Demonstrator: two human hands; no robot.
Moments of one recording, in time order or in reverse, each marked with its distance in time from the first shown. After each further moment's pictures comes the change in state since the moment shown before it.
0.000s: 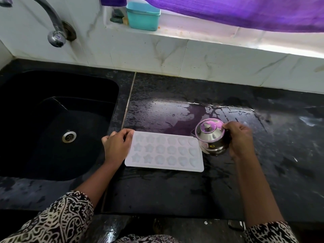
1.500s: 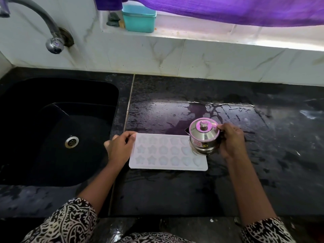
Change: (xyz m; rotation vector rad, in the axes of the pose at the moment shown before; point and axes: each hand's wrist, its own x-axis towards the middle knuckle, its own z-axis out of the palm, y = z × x) left_hand 0.001 0.005 -0.009 -0.078 -0.086 -0.063; right_hand -0.013 0.011 0.023 0.238 0.034 0.108
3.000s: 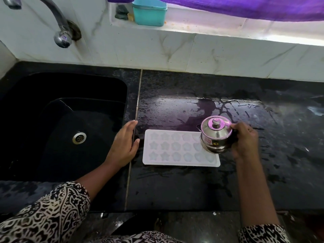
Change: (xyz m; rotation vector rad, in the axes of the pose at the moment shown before) left_hand 0.007 -0.046 -0.030 0.009 -0.154 0.500; right_hand -0.018 0.007 0.009 -0.024 0.113 -0.094
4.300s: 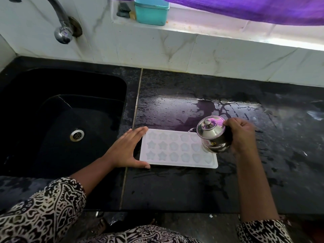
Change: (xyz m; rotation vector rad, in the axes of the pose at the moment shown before) left_hand 0.004 0.000 0.000 0.165 -0.386 0.148; right_hand 0.002 -0.015 0.011 -0.342 -0.076 -0.045
